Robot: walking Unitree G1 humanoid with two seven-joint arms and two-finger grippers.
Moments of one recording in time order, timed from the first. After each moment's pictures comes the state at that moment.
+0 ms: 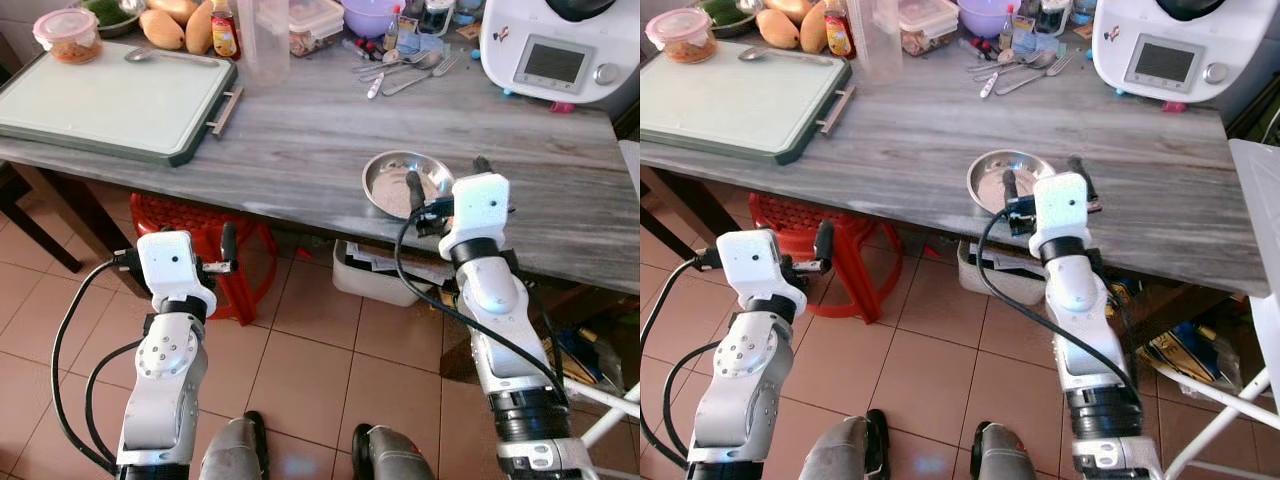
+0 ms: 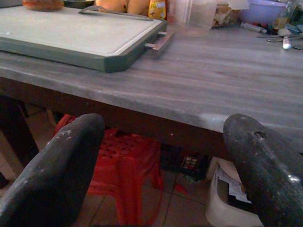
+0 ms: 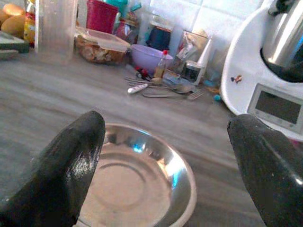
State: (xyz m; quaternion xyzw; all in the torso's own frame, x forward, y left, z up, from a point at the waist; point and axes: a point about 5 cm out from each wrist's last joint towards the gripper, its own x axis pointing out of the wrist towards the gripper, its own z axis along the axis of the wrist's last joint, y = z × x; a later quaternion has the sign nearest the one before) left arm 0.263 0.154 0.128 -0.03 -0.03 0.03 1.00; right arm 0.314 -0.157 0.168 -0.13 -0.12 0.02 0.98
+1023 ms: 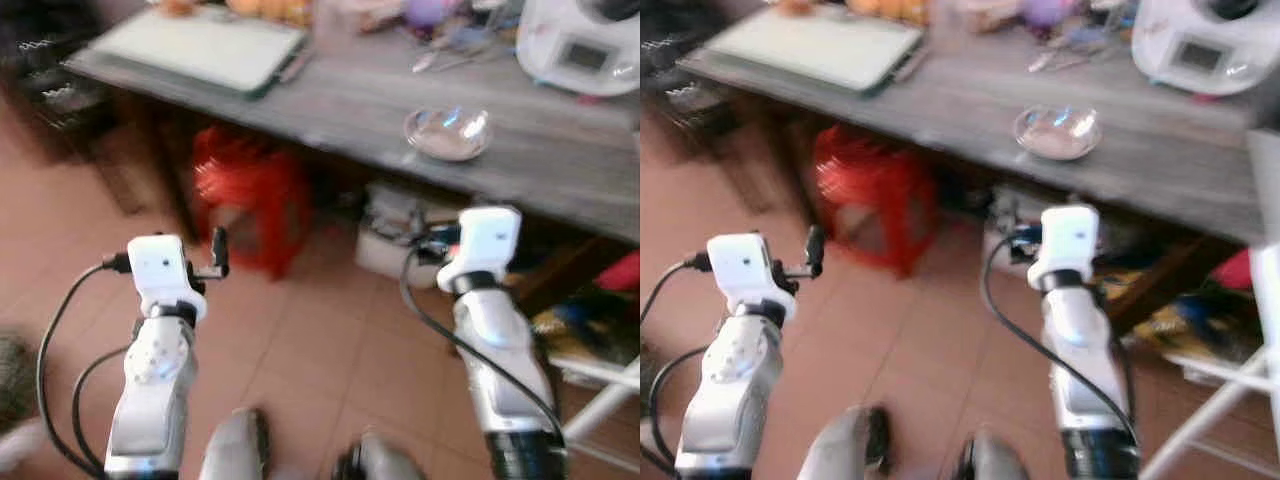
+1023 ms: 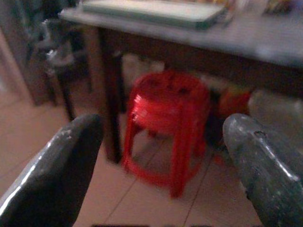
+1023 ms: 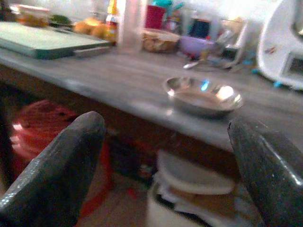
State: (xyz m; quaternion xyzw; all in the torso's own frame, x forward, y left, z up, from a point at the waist) left arm 0.253 0.162 0.119 -0.02 0.00 0.04 1.00; right arm 0.286 -0.160 0.146 -0.05 -0.08 0.02 1.00
